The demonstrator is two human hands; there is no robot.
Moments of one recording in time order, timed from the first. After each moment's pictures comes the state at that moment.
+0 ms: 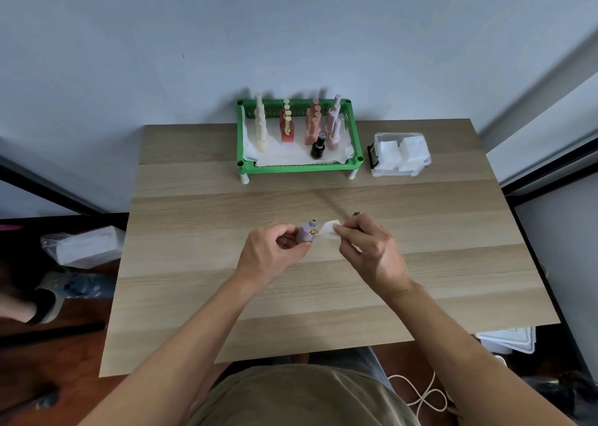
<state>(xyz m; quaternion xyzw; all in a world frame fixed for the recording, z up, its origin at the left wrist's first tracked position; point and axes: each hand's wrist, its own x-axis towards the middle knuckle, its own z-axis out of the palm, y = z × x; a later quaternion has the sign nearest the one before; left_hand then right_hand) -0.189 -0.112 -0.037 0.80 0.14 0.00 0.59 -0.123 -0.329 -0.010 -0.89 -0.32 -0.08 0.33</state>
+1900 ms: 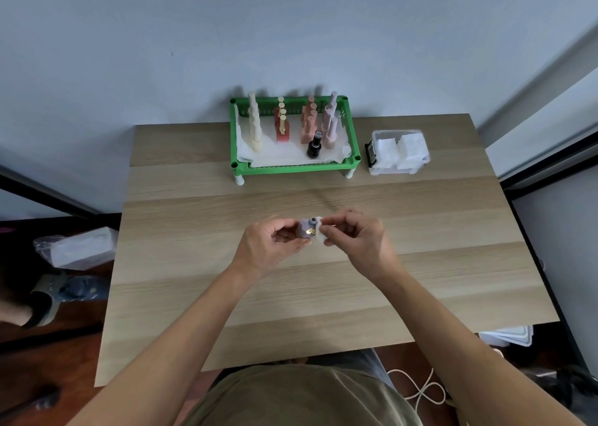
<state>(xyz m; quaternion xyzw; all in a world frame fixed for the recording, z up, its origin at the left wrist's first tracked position) -0.168 -0.103 -0.039 0.74 0.11 -0.02 0.67 -0.105 -0.306 -0.006 -0.79 -0.13 0.16 0.58</state>
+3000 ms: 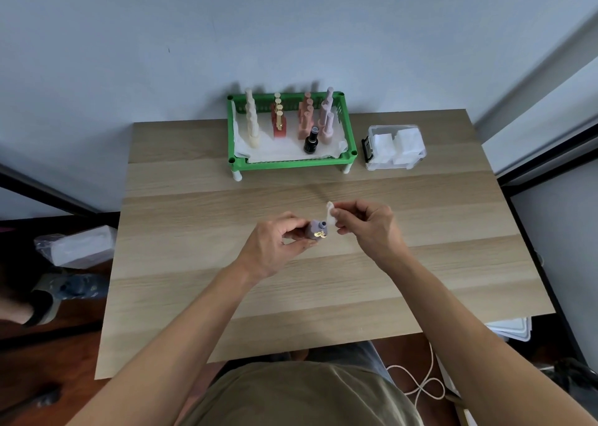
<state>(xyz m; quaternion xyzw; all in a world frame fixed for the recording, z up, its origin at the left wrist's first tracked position) -0.172 -0.117 -0.027 0.83 -0.01 0.00 0.56 -0.095 -0.319 0.010 -0.76 -0.04 0.20 0.62</state>
